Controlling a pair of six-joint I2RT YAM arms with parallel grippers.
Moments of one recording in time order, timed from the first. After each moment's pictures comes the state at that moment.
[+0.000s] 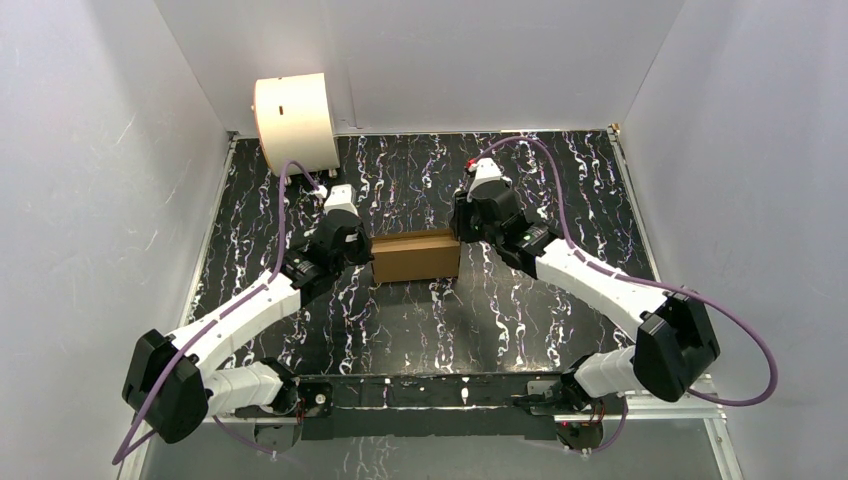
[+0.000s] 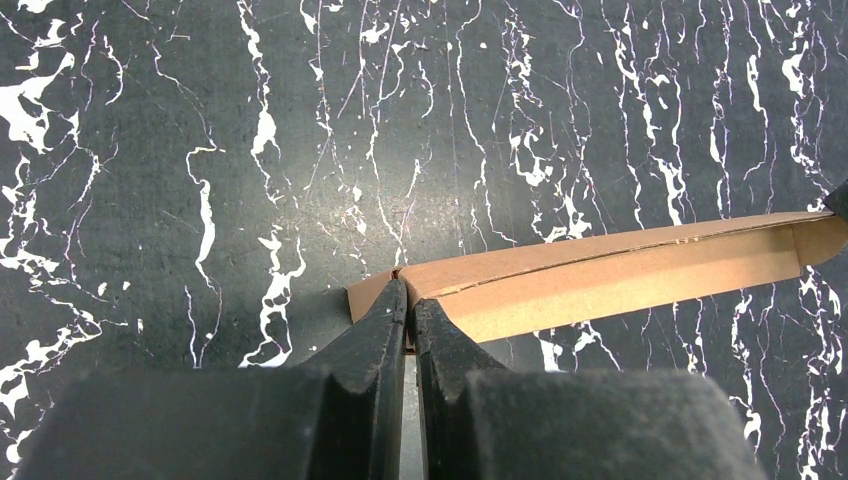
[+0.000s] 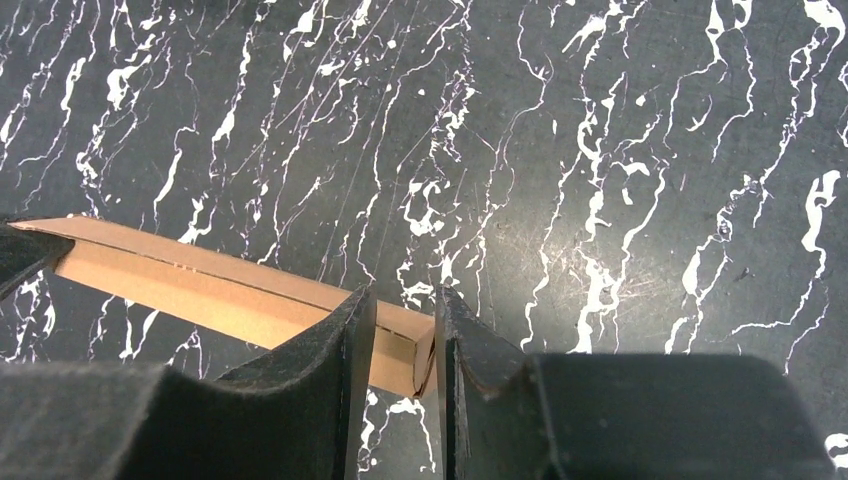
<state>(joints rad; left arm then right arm) -0.64 1.16 0.79 -0.27 -0.30 -0.56 0.72 1.35 1.00 -0.19 0.17 0.37</state>
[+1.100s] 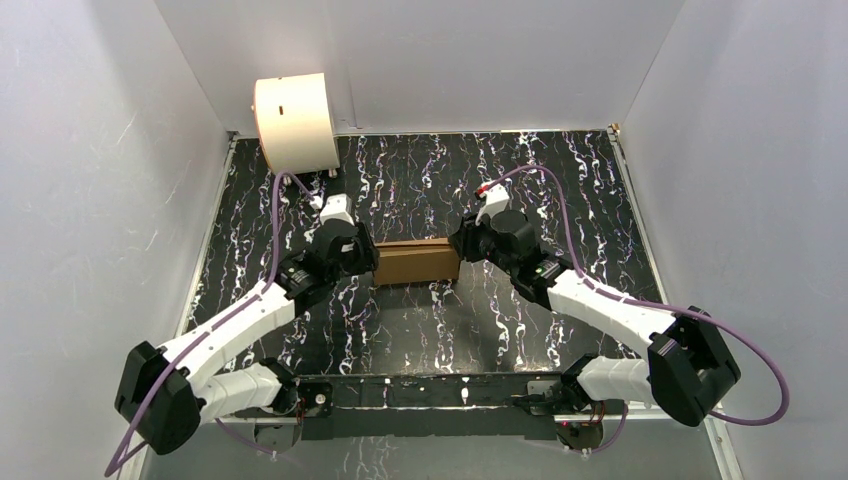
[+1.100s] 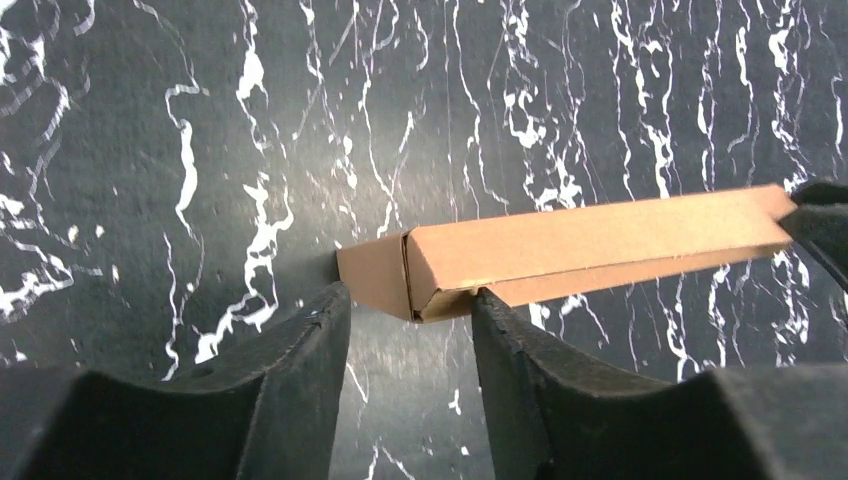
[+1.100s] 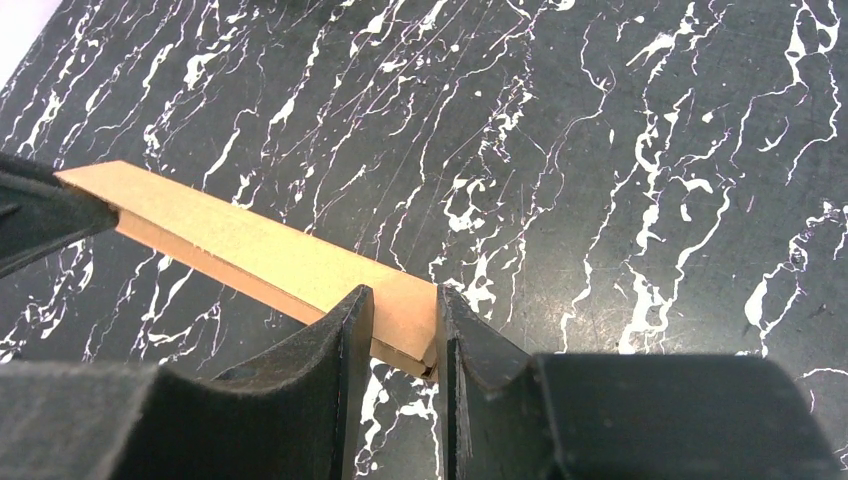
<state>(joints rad) -0.66 1.10 0.75 -0.29 -0.29 -0.62 0.72 1.22 0.70 0.14 0.05 0.33</state>
